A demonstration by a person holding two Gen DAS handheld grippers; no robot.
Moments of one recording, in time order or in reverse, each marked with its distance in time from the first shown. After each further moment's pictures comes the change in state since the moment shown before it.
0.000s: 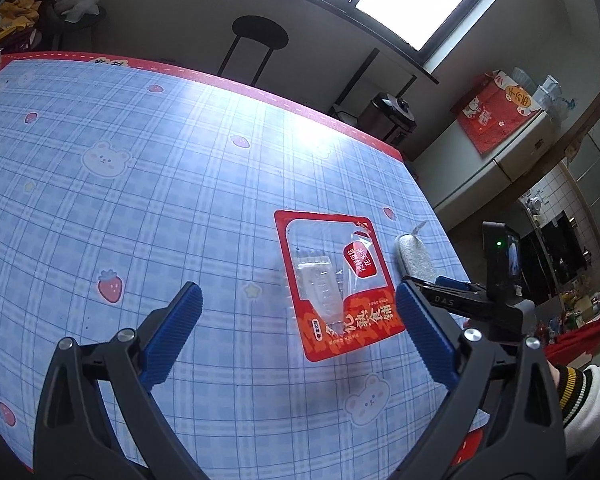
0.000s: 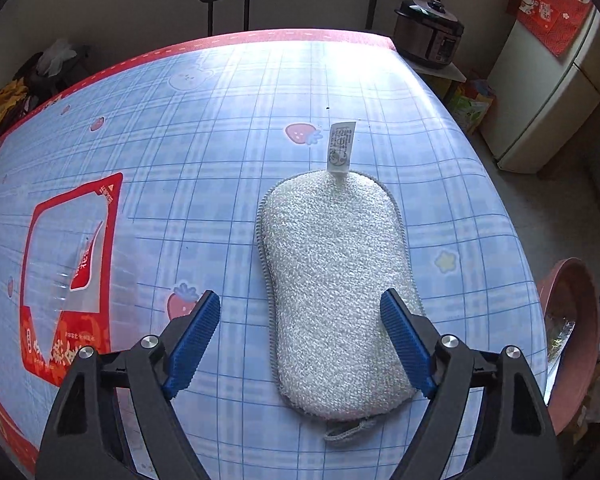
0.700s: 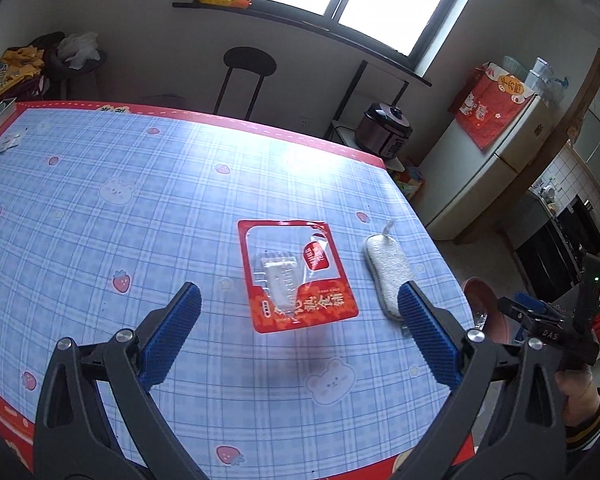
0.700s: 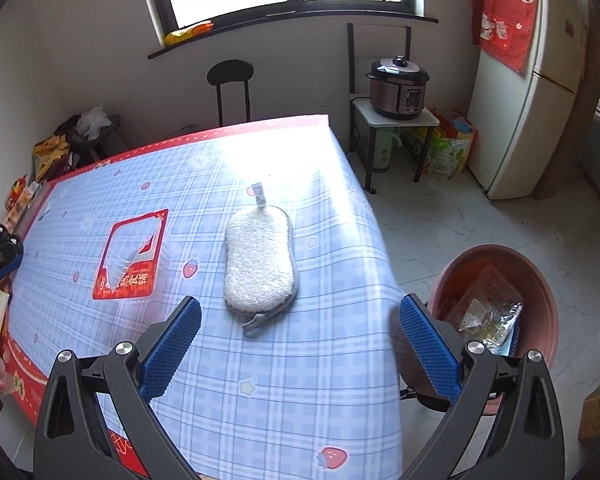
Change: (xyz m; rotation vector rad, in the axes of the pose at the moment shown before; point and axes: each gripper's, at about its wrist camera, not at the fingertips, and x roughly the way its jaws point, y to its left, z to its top) left arm -0.058 -0.069 -0.018 0.081 -0.072 0.090; right arm -0.152 -0.106 -0.072 0.039 -0.246 0.140
